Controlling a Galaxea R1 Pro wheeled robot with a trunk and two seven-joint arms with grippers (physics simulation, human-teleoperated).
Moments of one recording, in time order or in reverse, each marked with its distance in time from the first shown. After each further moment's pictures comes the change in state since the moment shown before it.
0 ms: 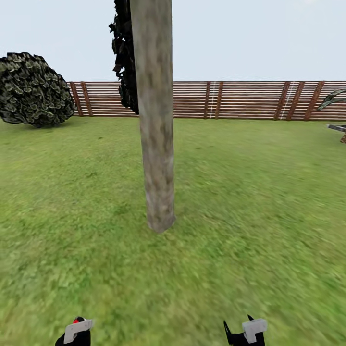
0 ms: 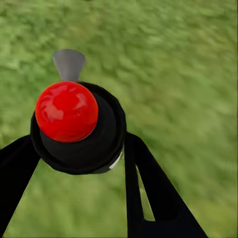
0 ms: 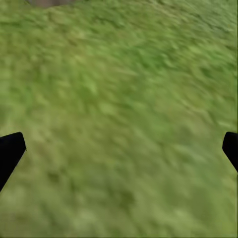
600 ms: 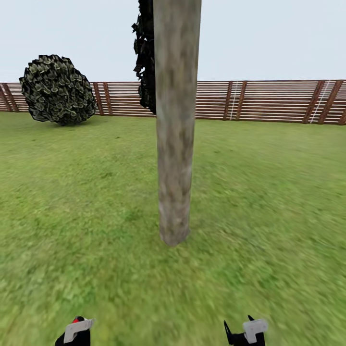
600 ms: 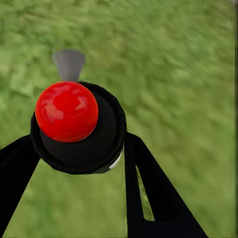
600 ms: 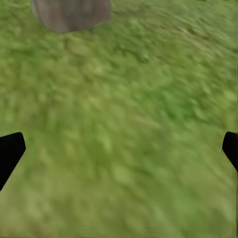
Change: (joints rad) left arm 0.000 0.003 -0.001 -0.002 -0.005 -0.002 -0.005; right arm -0.001 0.000 -0.002 0.002 -0.001 0.000 -0.002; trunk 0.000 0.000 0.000
